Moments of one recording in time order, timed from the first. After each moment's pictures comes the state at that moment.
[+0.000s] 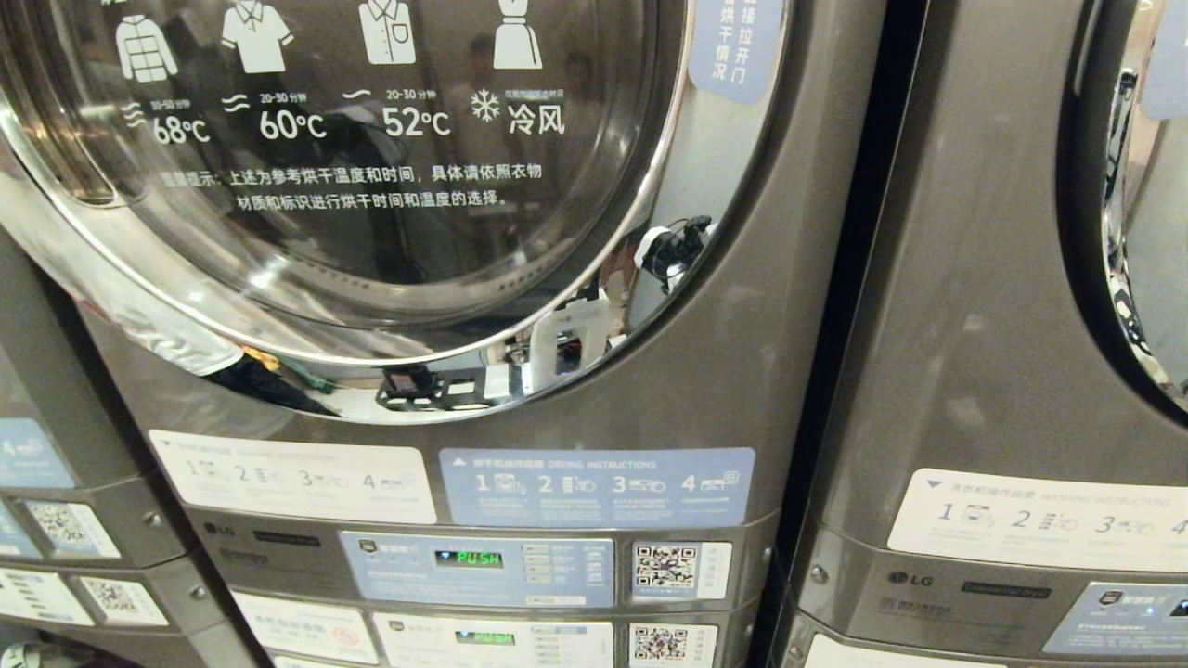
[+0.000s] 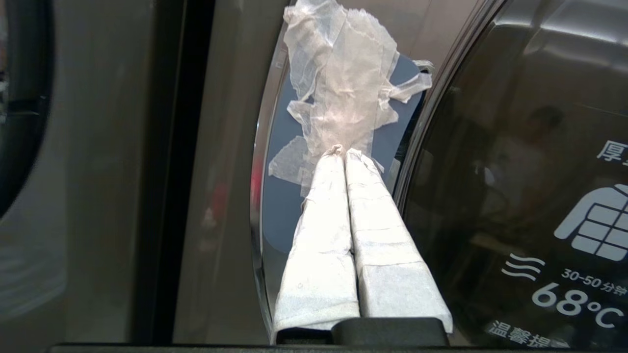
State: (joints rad) left arm 0.23 1.28 -1.08 -0.52 -0.05 -0.19; right arm -0.01 0.00 0.00 0.00 0.03 -0.09
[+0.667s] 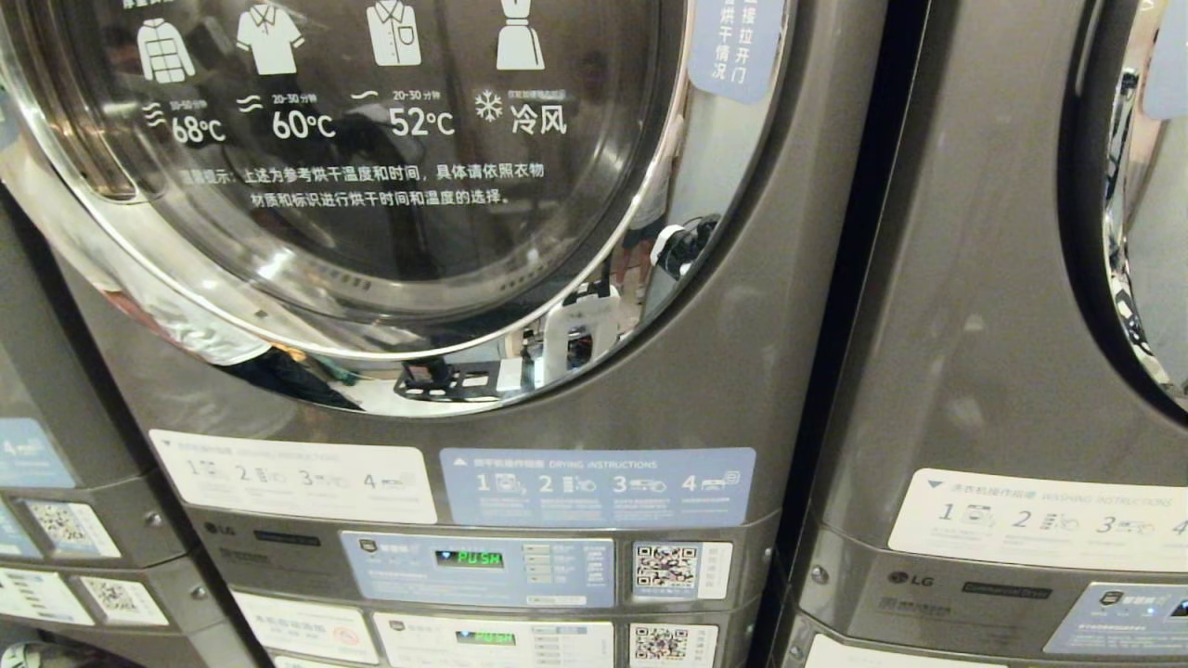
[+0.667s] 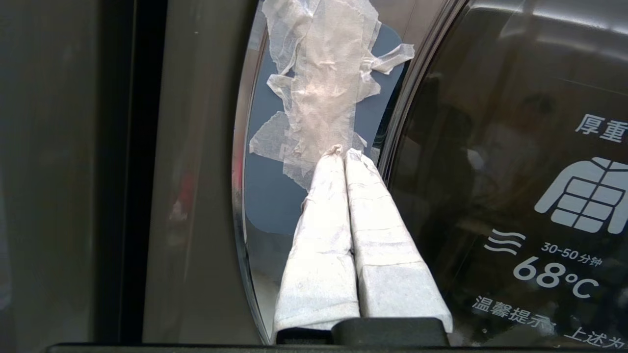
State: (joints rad) left arm 0.23 1.33 -1.08 -0.55 -0.15 -0.22; right arm -0.01 0.00 0.00 0.00 0.03 -0.08
